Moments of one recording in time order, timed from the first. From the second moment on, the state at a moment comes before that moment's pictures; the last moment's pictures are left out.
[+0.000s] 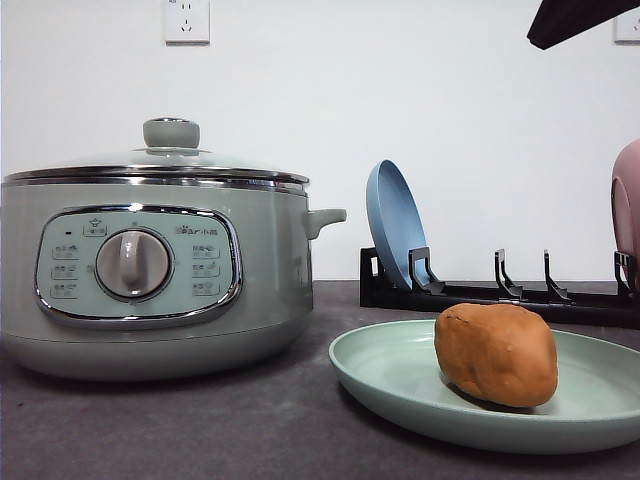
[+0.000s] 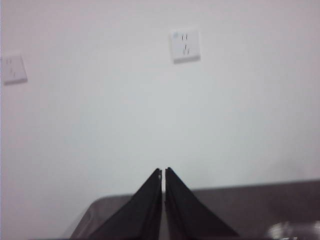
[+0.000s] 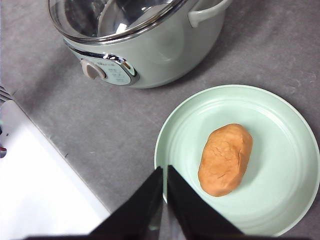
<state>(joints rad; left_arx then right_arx) 0.06 0.35 0.76 -0.24 -0.01 0.13 0.50 0.91 0.97 -0.86 -0.40 0.10</state>
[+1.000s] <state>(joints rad) 0.07 0.01 0.07 -0.23 -0.01 0.14 0.50 0.91 0.97 -0.86 -0.40 0.10</state>
